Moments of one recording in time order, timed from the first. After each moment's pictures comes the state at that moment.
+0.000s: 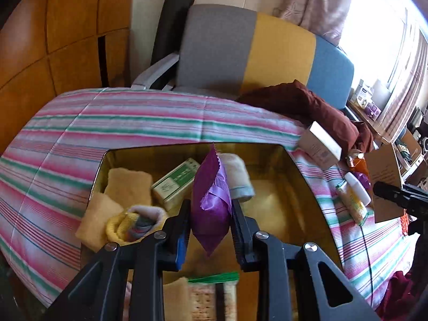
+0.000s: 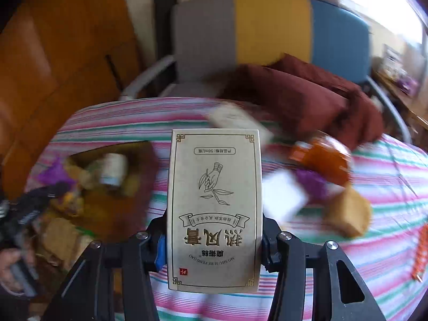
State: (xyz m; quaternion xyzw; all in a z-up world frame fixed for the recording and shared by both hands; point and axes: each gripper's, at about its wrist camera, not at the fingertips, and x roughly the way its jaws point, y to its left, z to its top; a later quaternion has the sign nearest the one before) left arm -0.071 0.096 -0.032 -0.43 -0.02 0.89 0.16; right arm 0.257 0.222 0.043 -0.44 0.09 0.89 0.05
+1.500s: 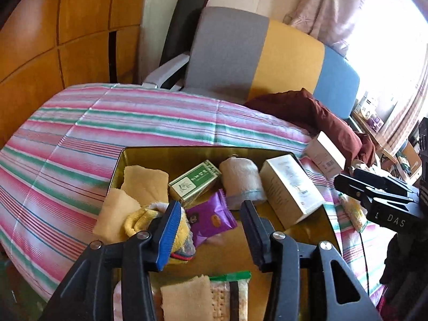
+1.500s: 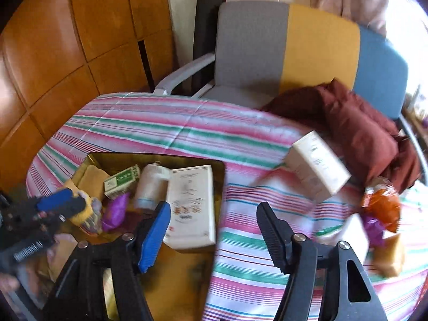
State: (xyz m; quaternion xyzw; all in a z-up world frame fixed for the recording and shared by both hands) left arm -0.068 0.077 -0.025 -0.42 -0.04 0.89 0.15; right arm 0.190 0.134 0.029 -0.42 0.02 0.91 0.00
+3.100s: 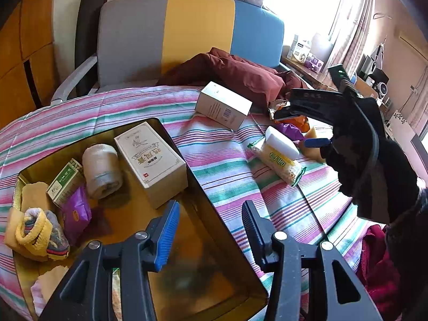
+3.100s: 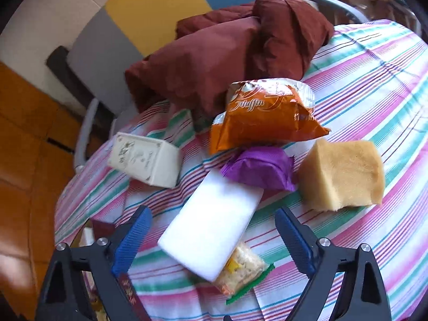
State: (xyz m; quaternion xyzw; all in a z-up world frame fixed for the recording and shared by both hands) left arm -0.016 0.218 -0.026 -0.44 0.06 0.84 0.32; right arm 0.222 0.358 -0.025 -0.45 0.35 0.80 0.18
